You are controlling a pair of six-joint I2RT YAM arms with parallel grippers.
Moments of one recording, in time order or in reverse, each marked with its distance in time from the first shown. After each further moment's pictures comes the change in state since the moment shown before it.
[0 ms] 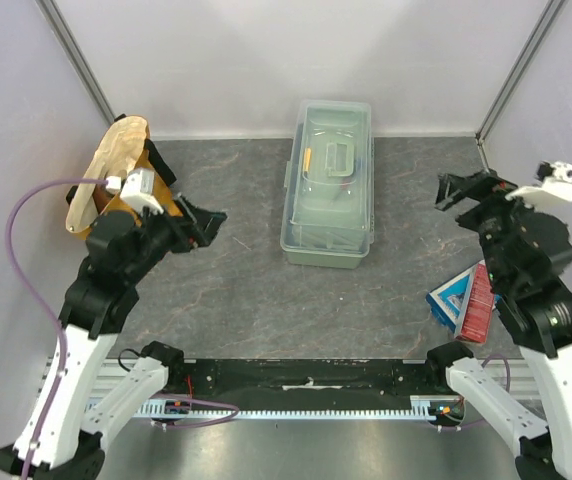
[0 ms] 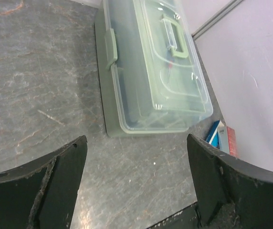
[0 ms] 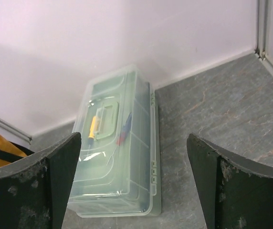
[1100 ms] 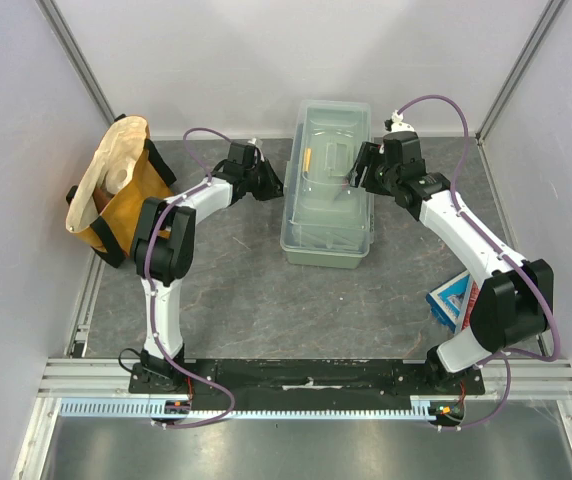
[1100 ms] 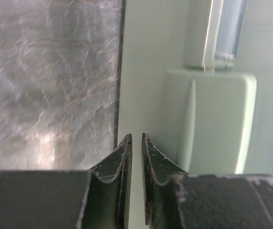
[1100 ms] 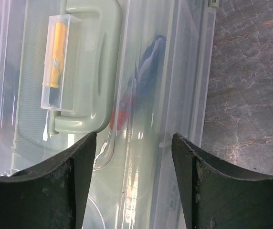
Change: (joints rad) left arm -0.006 1.378 0.459 0.482 0.254 -0.128; right arm 0.018 0.815 0.101 0.154 -0.344 0.024
